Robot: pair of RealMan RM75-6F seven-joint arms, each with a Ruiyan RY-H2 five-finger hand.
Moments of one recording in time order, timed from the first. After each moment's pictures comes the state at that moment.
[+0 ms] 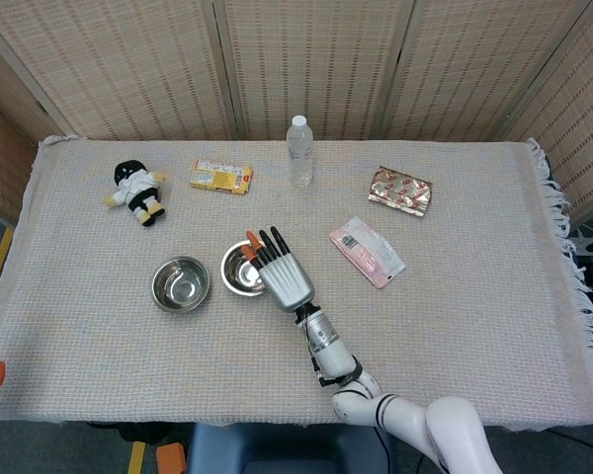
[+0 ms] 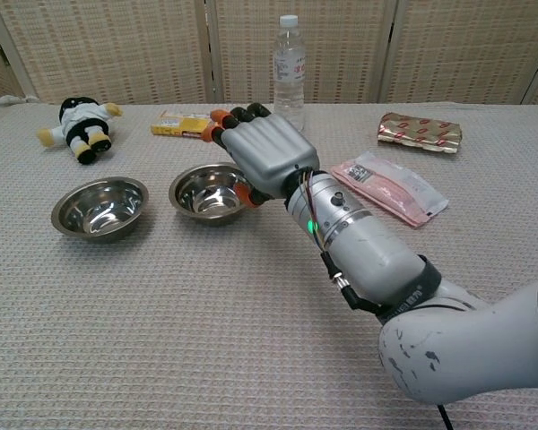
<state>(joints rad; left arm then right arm) -0.03 -1.15 -0.01 -1.23 1.50 1.45 -0.47 0.96 -2.24 0.40 -0.66 -1.48 1.05 -0.38</state>
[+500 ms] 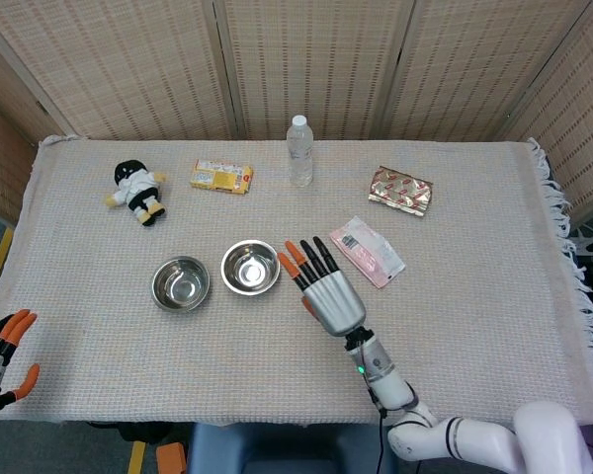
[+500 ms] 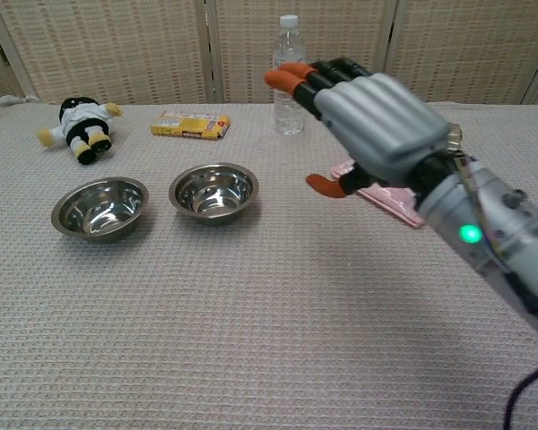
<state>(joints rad) -0.06 -1.20 0.02 -1.21 1.63 1.51 -0.37 0.62 -1.81 0.16 -1.35 -1.55 1.34 -0.56</state>
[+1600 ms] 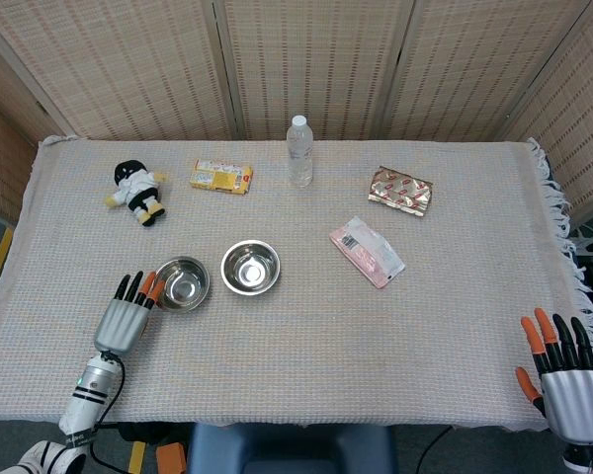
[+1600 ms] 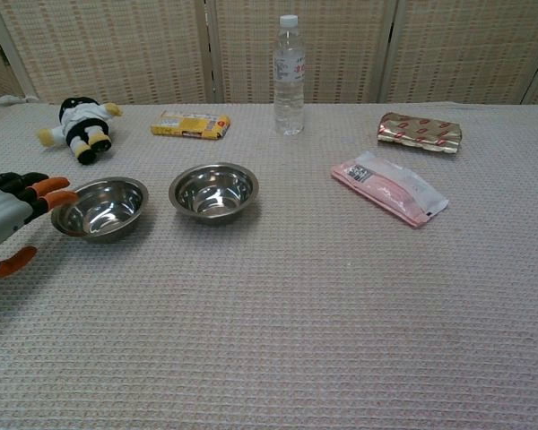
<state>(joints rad) -0.38 -1.71 -0.08 -0.95 1.55 1.26 0.43 -0.03 -1.39 -0.08 -1.24 -1.66 1.87 -0.19</state>
